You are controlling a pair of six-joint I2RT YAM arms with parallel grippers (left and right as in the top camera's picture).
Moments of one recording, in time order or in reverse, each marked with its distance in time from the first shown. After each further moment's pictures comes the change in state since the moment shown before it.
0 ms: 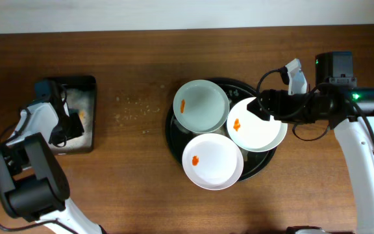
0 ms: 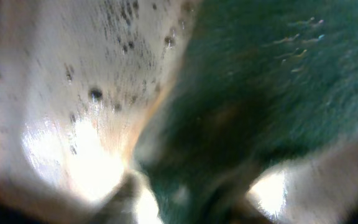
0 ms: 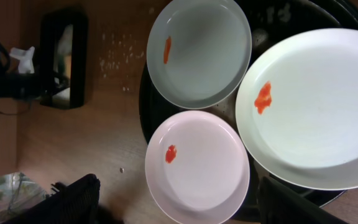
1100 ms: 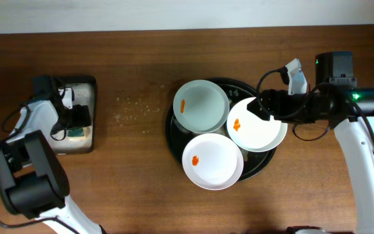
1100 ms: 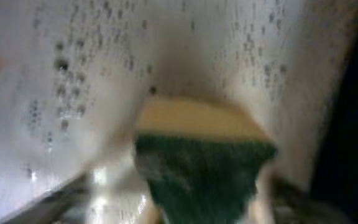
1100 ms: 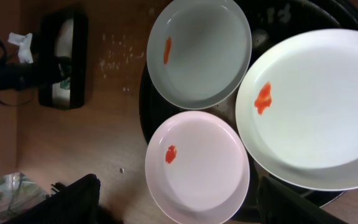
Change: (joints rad) left arm 0.000 0.021 0.033 0.106 0.135 0.153; right arm 0.000 0.000 0.000 0.002 0.000 0.001
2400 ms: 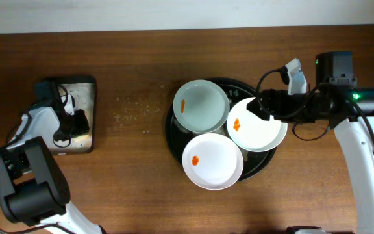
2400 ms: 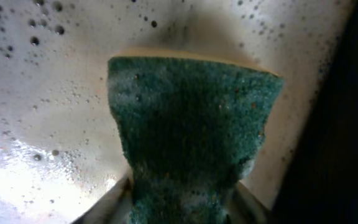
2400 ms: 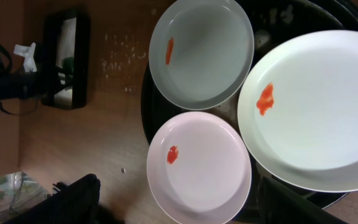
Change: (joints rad) left arm 0.000 -0.051 -0.093 0.017 0.048 -0.115; right arm 0.000 0.000 0.000 0.002 -0.008 0.000
